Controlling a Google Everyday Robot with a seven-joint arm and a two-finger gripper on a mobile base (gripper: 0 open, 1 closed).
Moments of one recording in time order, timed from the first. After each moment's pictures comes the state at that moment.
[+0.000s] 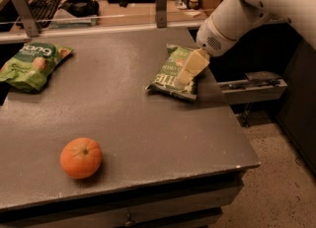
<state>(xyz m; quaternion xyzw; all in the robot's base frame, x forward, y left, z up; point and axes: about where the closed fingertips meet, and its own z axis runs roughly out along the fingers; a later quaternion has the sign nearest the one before) 0.616 -0.094 0.890 -0.53 0.80 0.09 0.26</state>
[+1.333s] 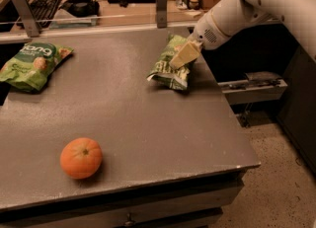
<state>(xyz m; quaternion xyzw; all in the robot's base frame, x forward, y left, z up) 0.657 -0.077 0.893 -0.50 0.79 0.16 0.31</state>
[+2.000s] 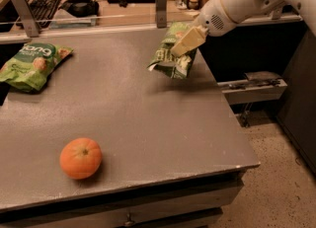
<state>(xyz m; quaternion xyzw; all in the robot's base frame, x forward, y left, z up) 0.664 -0.083 0.935 -0.50 0.78 0.16 0.35</state>
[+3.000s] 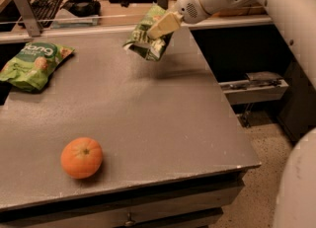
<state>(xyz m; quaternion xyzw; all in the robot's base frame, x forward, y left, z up) 0.721 -0.021 0.955 -0.48 0.75 0.19 0.42</state>
